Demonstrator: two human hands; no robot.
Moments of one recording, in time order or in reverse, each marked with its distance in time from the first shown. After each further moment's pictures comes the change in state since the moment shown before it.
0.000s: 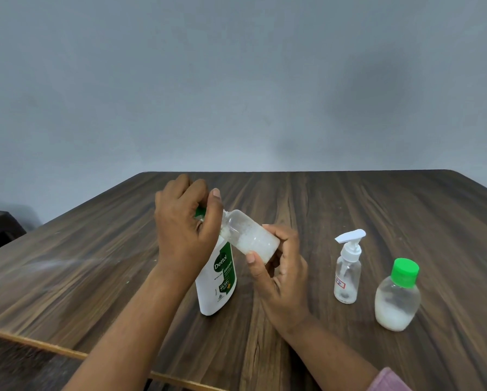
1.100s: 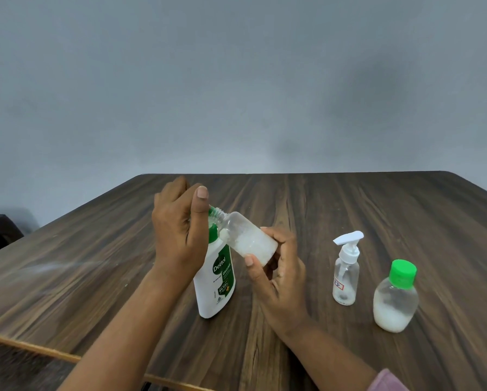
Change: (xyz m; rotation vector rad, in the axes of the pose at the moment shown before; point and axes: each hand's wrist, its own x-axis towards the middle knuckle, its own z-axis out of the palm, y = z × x) left_hand -0.001 -0.002 -0.001 -0.146 0.019 -0.037; right_hand -0.001 0.001 0.001 0.003 -0.003 0.017
